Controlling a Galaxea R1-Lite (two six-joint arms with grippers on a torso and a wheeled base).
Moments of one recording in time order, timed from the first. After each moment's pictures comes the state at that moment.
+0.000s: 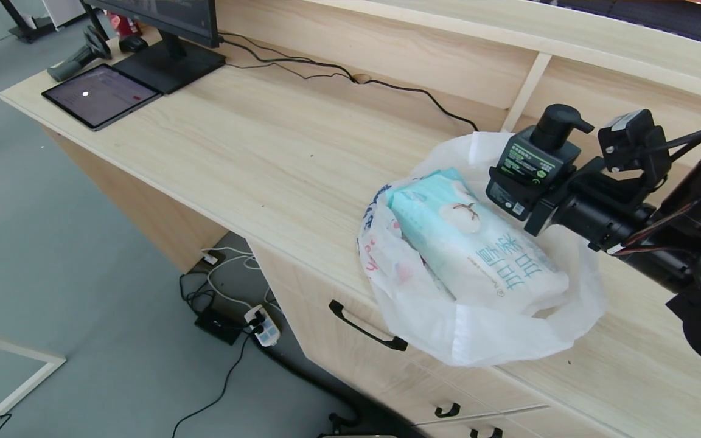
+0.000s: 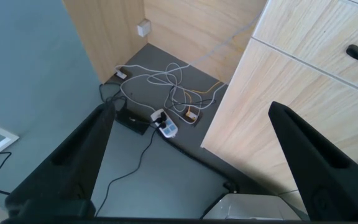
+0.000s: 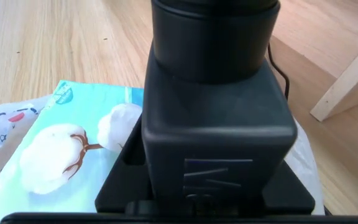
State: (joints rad) left arm 0.00 0.00 0.00 -0.02 0.01 0.01; right arm 0.26 1.71 -0.74 -1.24 0.34 -0.24
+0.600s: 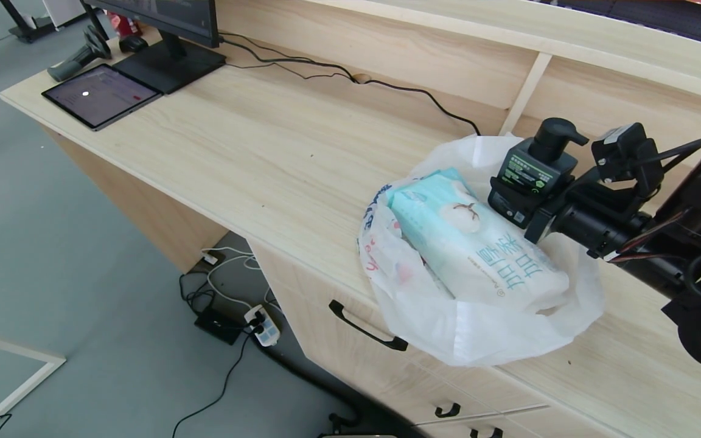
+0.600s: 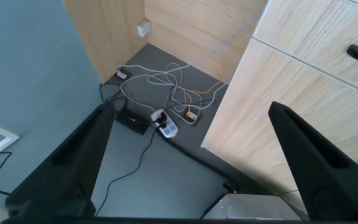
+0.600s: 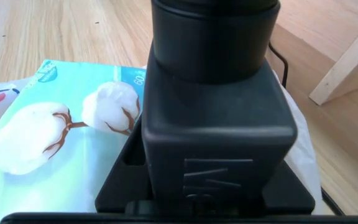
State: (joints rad) left arm 0.00 0.00 0.00 -0.02 0.01 0.01; right arm 0.24 1.73 -0.71 -1.26 0.34 -0.25
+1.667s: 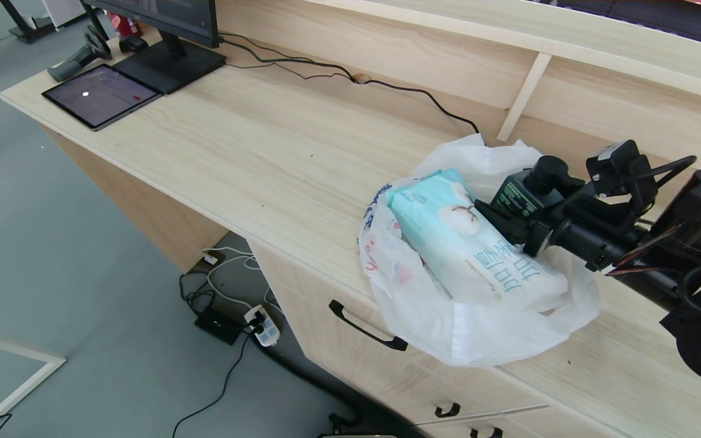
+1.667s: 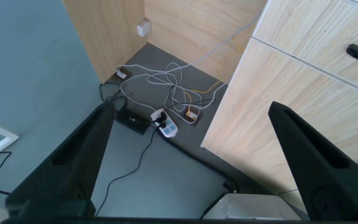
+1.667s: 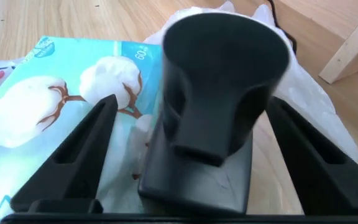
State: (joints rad) left arm 0.00 0.00 0.00 -0.02 0.01 0.01; right arm 0.23 1.75 -0.66 -1.28 0.34 -0.24
